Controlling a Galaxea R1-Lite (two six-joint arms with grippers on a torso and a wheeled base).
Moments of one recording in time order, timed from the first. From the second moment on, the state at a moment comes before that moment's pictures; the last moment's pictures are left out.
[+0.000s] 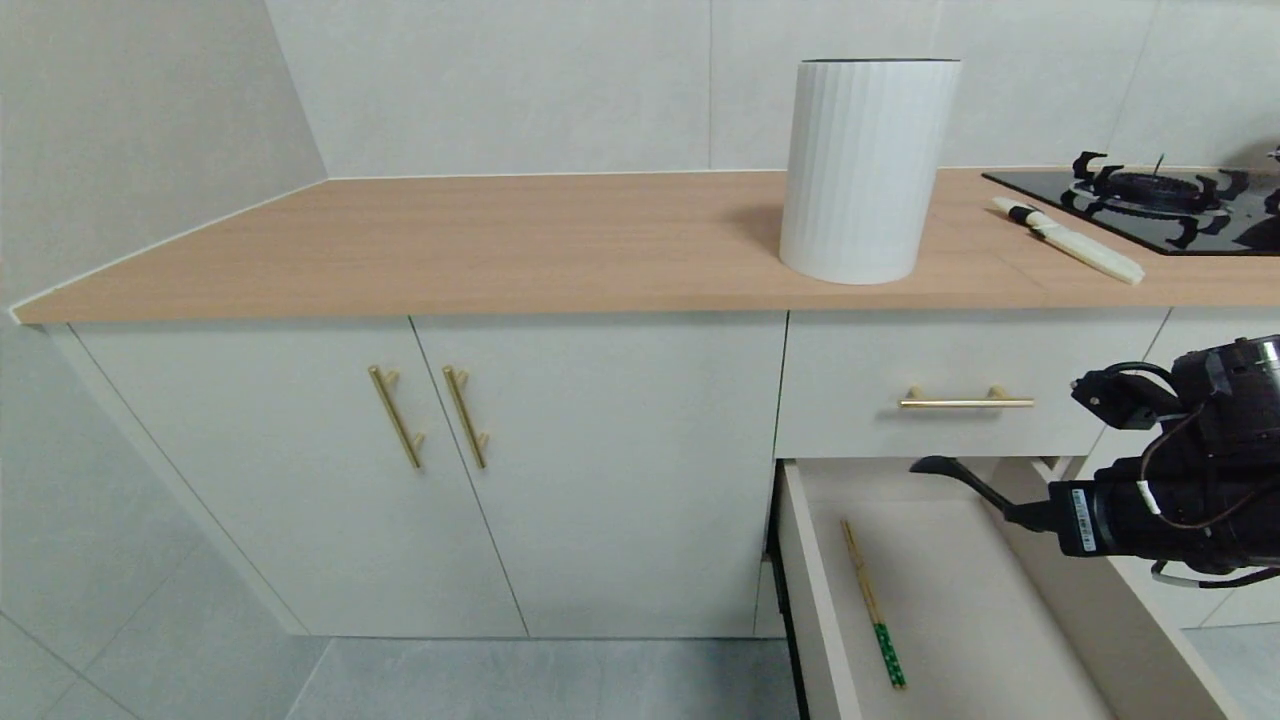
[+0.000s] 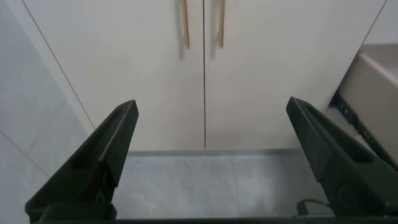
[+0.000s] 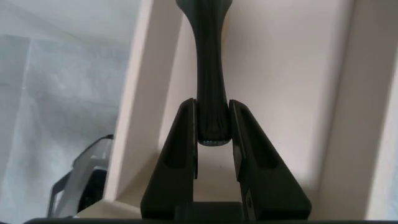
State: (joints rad) left arm 0.00 0.00 0.00 0.00 -0.01 0.01; right arm 0.16 1.54 -0.74 -0.07 0.13 0.09
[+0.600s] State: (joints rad) left arm 0.00 0.00 0.00 0.00 -0.01 0.01; right arm 0.16 1.60 -0.73 -0.07 0.09 0.02
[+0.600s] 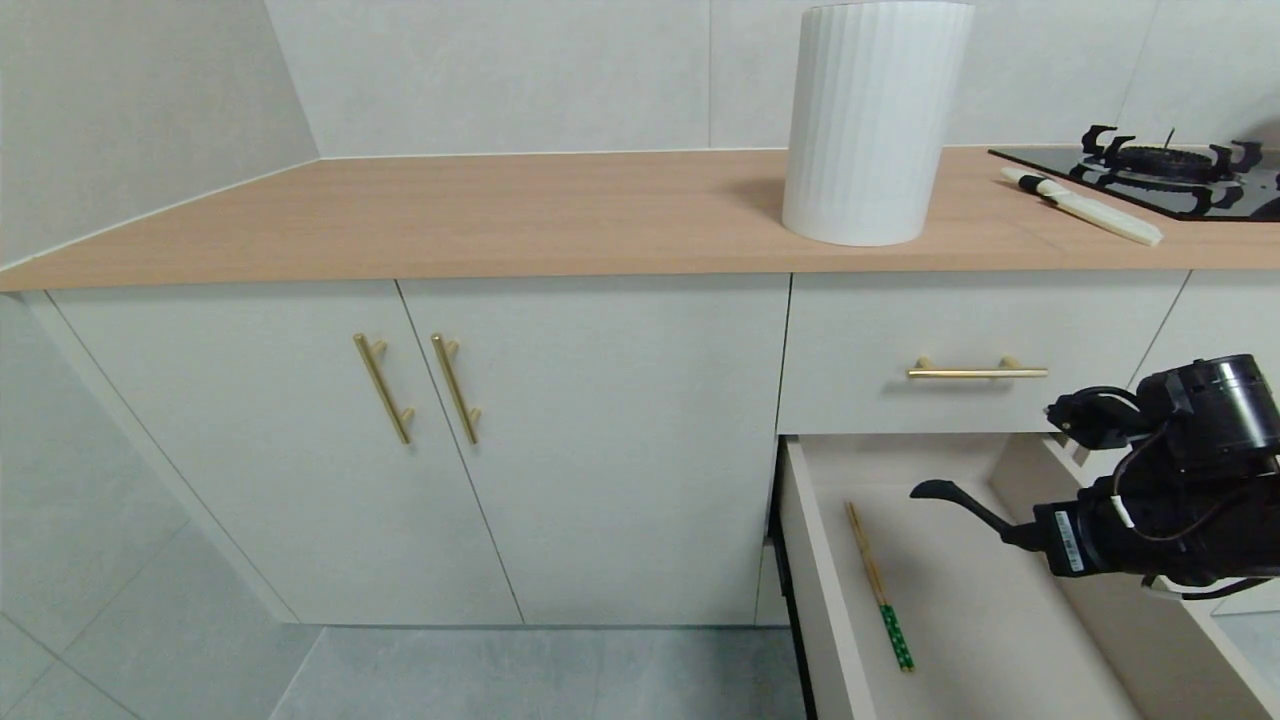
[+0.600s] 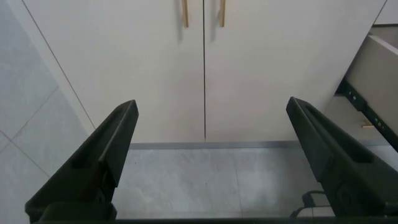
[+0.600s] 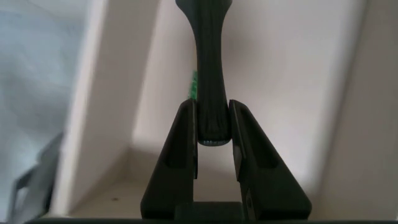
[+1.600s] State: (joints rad) left arm 0.00 0.00 0.00 0.00 -0.01 0.01; right arm 0.14 2.11 -0.79 -0.33 -0.02 0.11
